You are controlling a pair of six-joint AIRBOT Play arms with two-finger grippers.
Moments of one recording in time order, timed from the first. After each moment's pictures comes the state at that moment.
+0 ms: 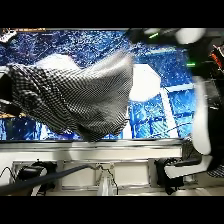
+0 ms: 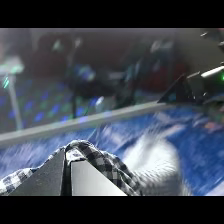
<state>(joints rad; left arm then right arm) -0.10 -0.28 0.81 1.06 -0.53 -1.07 0.25 -1.59 1.86 -0.92 1.00 1.34</state>
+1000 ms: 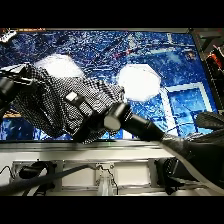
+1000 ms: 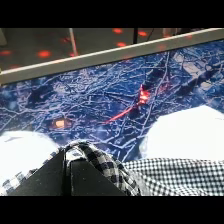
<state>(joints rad) -0.10 -0.57 0.80 1.48 -0.42 -1.31 1.03 -1.36 1.26 -1.15 0.89 1.52</state>
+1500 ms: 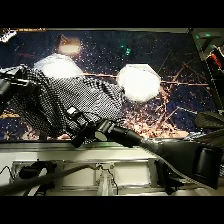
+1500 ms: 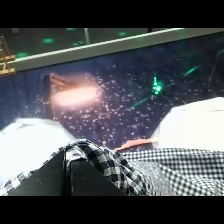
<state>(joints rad) -0.03 -0.56 0.80 1.49 -0.47 -1.31 1.10 -1.51 1.15 -1.15 0.62 1.59</state>
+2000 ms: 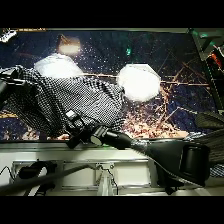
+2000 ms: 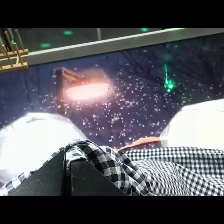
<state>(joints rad) 0.01 -0.56 0.80 1.50 -0.48 -1.31 1.14 -1.60 1.14 -1.10 0.44 1.66</state>
